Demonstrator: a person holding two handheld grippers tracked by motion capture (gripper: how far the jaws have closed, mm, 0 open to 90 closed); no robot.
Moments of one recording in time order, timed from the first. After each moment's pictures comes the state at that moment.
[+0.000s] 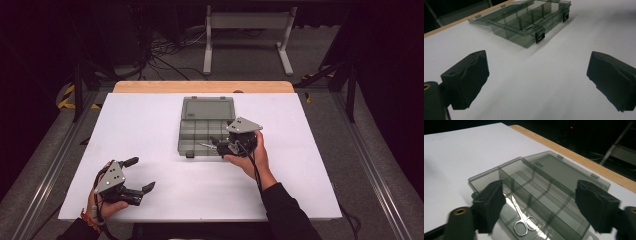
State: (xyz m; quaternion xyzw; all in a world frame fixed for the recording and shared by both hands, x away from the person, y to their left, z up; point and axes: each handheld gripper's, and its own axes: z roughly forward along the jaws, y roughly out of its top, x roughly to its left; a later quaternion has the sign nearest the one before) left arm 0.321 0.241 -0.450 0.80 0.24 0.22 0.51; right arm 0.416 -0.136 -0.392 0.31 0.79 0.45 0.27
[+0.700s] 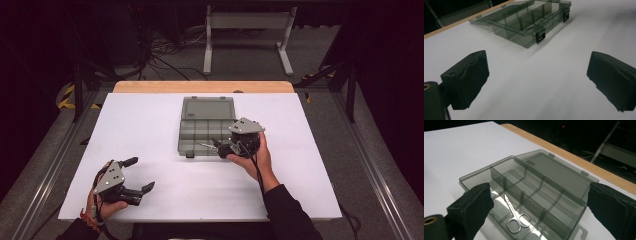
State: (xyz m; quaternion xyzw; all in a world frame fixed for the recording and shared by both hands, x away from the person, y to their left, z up) left arm 0.321 0.242 -0.449 0.80 0.24 0.22 0.51; right arm 0.410 -0.142 -0.387 0.32 0.78 0.44 0.29
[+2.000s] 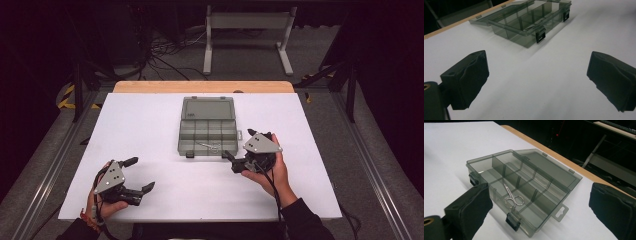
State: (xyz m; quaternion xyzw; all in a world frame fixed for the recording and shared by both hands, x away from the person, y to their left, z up) left arm 0.320 0.242 -0.449 0.80 0.24 0.22 0.51; right arm 0.363 -0.173 -0.390 0.29 0.78 0.44 0.34
